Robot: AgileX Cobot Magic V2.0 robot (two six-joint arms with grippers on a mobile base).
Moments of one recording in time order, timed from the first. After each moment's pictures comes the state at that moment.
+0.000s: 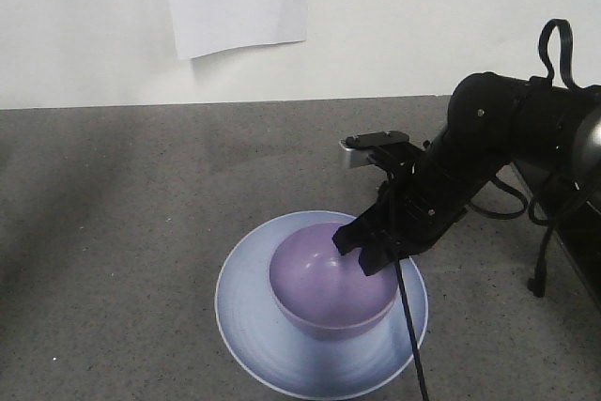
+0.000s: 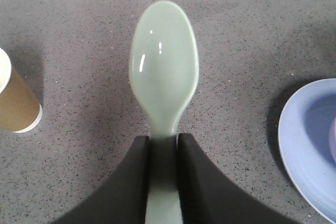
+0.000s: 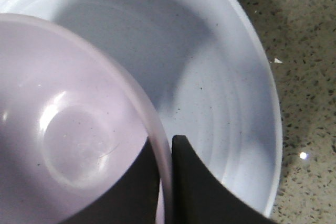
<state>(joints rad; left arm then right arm) -0.17 1.04 -1.35 0.03 1.17 -0.15 0.37 1.75 -1.29 0.31 1.03 -0.24</state>
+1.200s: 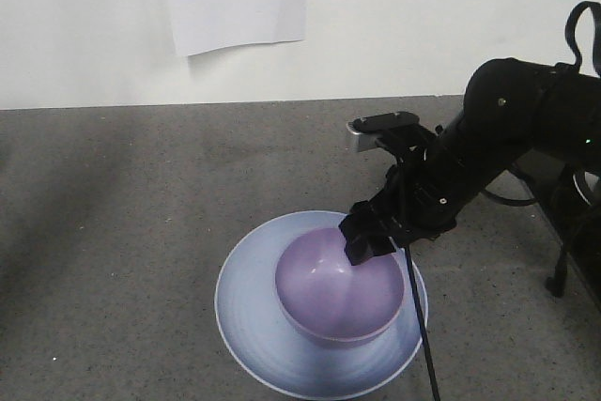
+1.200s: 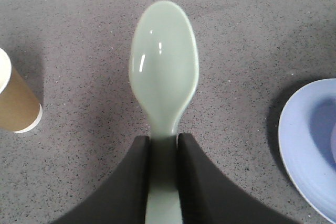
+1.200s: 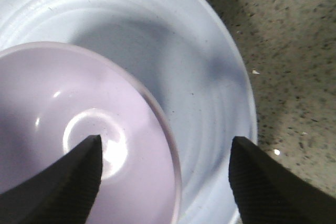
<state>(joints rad) -0.17 1.04 -1.35 0.03 1.17 -0.15 0.37 1.68 -1.29 0.28 1.00 -0.24</state>
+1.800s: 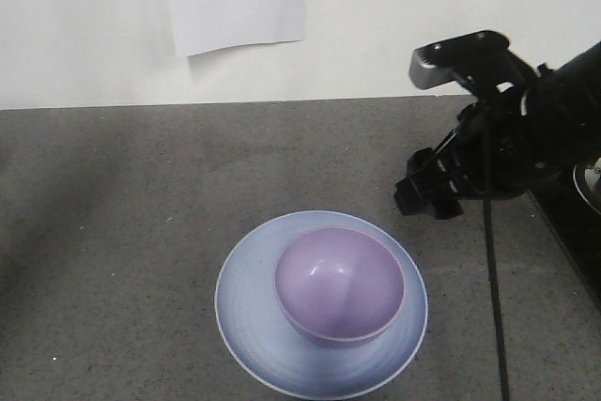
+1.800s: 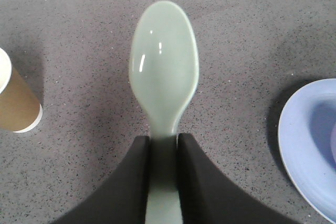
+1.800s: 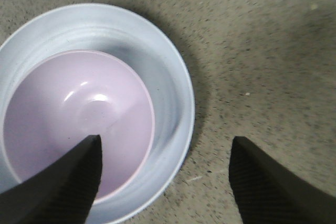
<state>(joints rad) -0.17 1.04 -1.35 0.03 1.17 -0.15 0.37 1.36 -1.29 0.11 1.05 -0.13</state>
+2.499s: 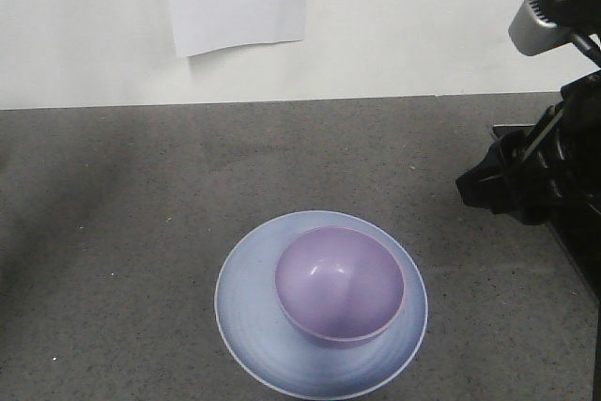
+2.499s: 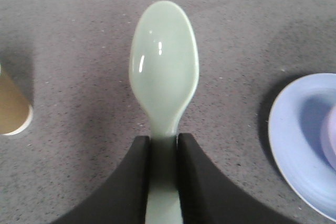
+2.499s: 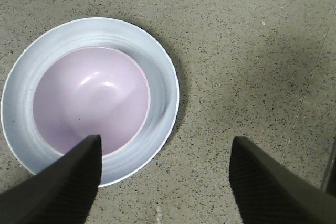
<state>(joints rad) -0.17 1.04 -1.35 -0.02 1.18 -0.11 0.37 1.14 -1.29 0.07 1.14 -0.10</state>
